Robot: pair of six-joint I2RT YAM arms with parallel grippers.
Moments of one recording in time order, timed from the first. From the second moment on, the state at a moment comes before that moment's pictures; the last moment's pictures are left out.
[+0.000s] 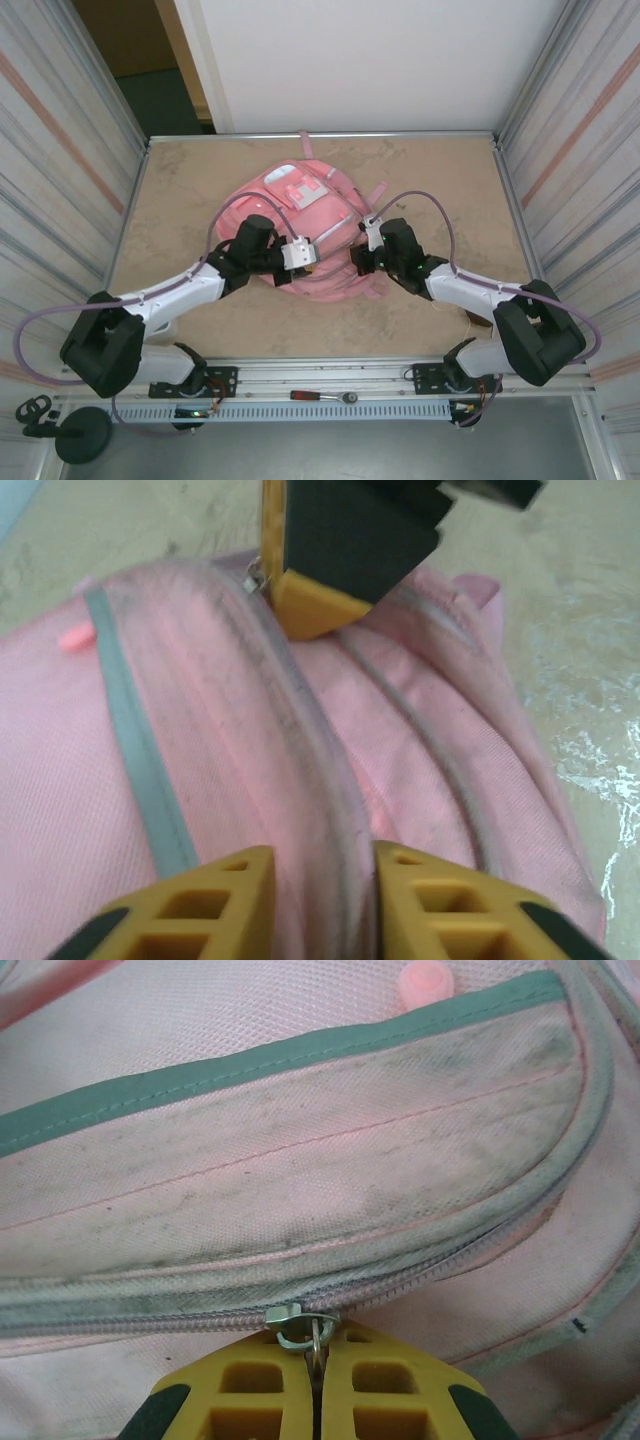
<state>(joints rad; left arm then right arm) -0.65 1.31 0.71 -0.07 0.39 0.68 0.61 1.35 0.59 0.13 -0.16 0.26</state>
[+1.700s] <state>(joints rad) -0.77 1.30 0.79 -0.10 0.21 0.69 0.74 1.25 0.66 -0.01 -0.14 0.33</state>
